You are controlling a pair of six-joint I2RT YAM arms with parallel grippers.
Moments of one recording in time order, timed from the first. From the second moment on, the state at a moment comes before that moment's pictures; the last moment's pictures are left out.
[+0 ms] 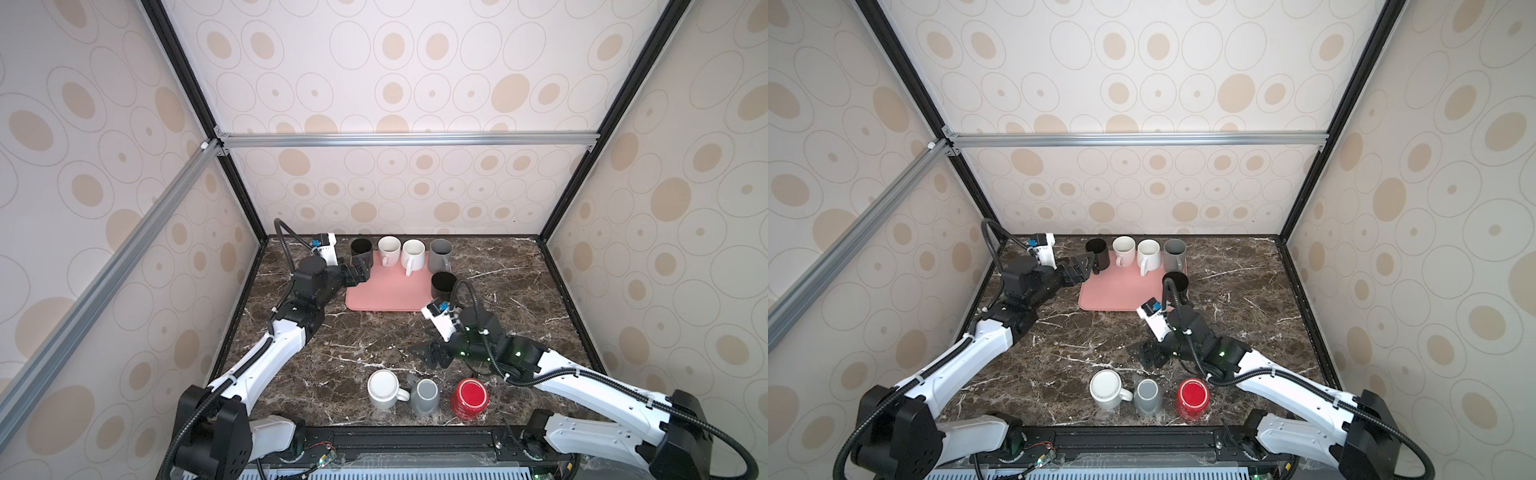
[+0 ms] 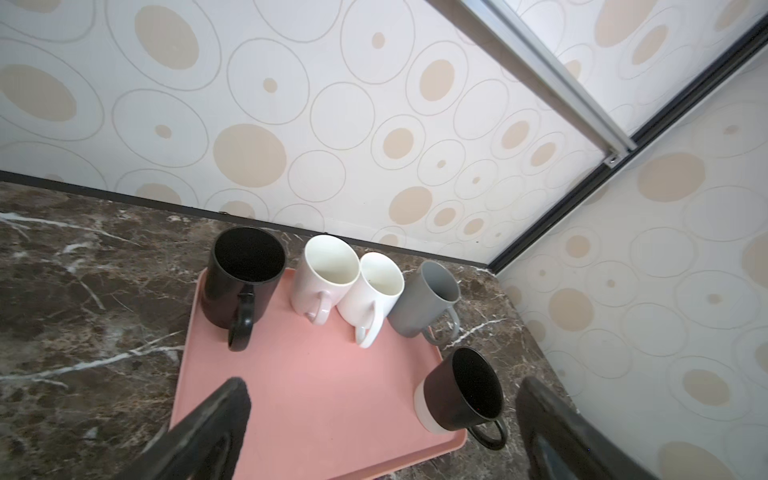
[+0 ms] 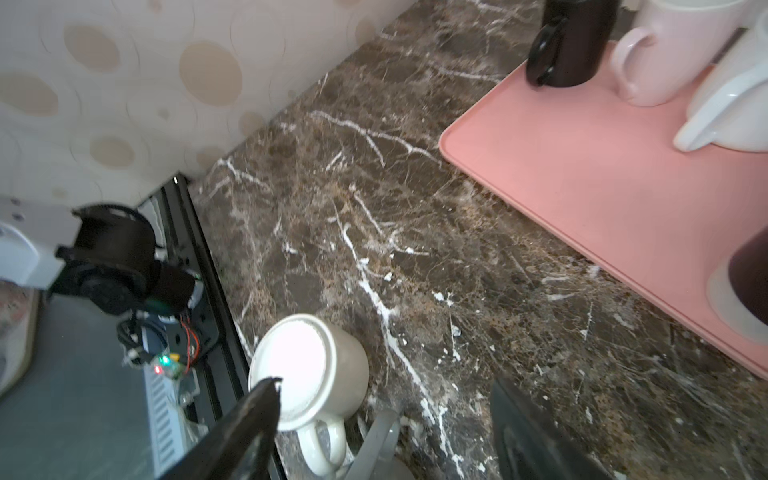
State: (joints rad) left arm -0.30 1.22 0.82 0.20 0.16 -0.55; right arm 0.92 1.12 0.78 -0.26 -0.18 0.19
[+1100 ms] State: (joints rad) left arm -0.30 0.99 0.68 0.16 0.11 -0.62; right arm 1.23 1.66 1.07 -0.44 0.16 0.01
